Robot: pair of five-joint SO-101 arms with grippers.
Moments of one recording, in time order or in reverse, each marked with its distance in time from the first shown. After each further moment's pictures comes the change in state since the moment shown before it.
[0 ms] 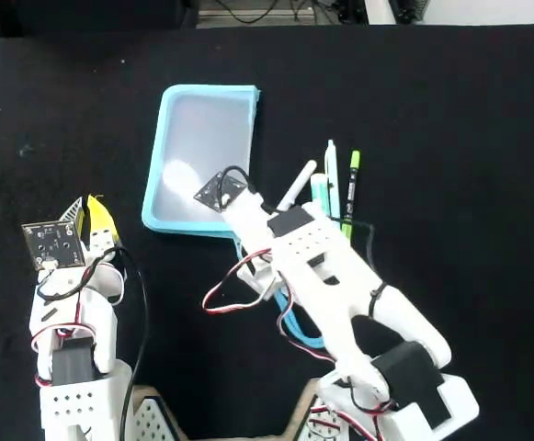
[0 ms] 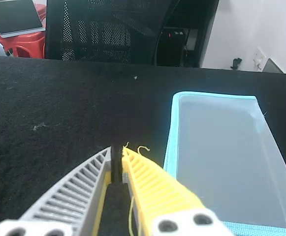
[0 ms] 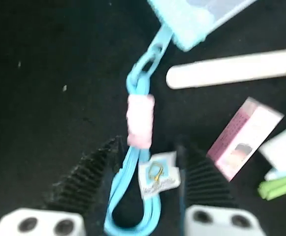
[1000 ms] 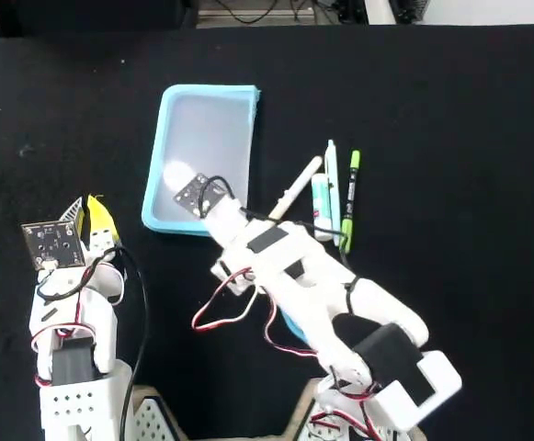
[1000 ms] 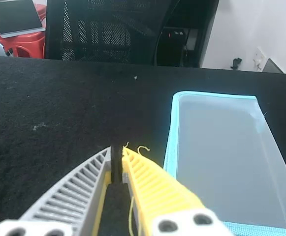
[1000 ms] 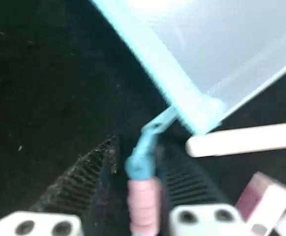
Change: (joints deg) left arm 0.0 0.0 0.0 0.0 0.0; right arm -5.7 7.3 5.5 -26.7 -3.6
